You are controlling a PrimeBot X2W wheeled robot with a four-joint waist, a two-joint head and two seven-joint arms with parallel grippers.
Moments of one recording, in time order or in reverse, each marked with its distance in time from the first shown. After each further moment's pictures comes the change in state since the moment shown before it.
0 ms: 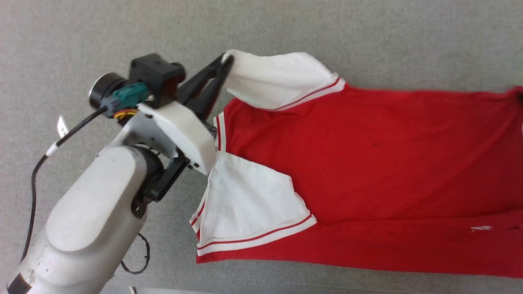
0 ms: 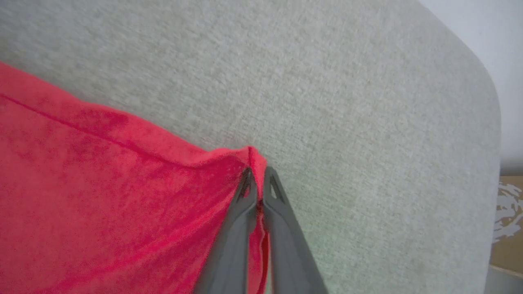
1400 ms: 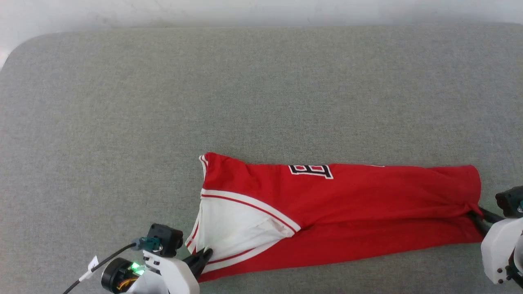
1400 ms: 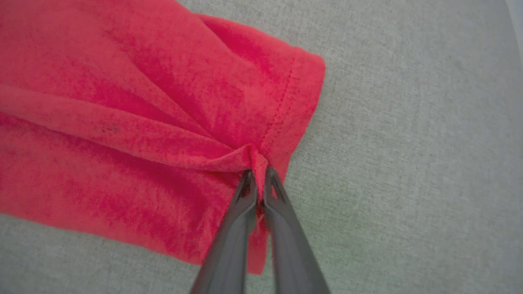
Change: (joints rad) left arm 0.557 0.114 -0.097 0.055 -0.163 0.058 0.068; right arm 0.482 0.128 -0.103 -0.019 -0.047 0.001 -0.249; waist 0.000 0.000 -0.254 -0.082
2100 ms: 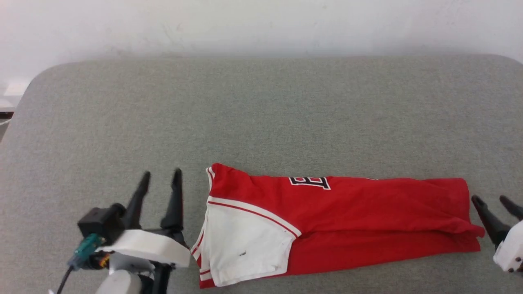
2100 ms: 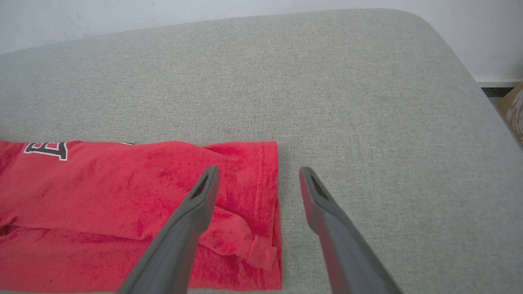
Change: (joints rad) left arm 0.029 -0.231 0.305 0.021 0.071 0.113 -0.497; right arm 0.110 0.082 -0.278 -0.140 0.227 0.000 0.043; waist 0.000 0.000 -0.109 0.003
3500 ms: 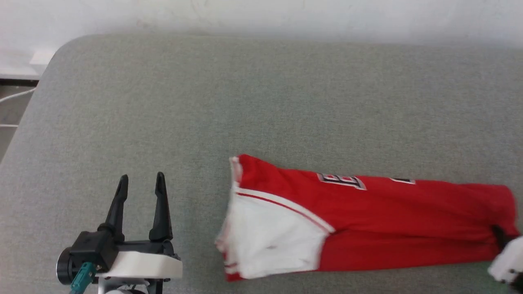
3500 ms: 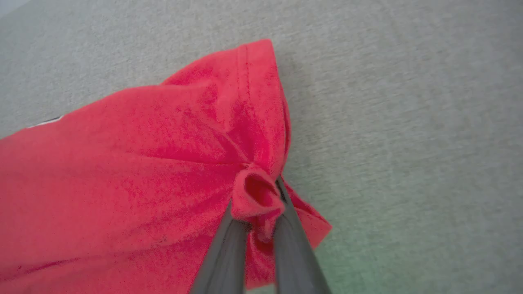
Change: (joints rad) left arm 0.137 -0.288 0.375 -0.106 0.486 -0.202 -0.001; right arm 0.012 0.320 -0.389 0.134 -0.260 0.001 0.114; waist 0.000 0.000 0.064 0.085
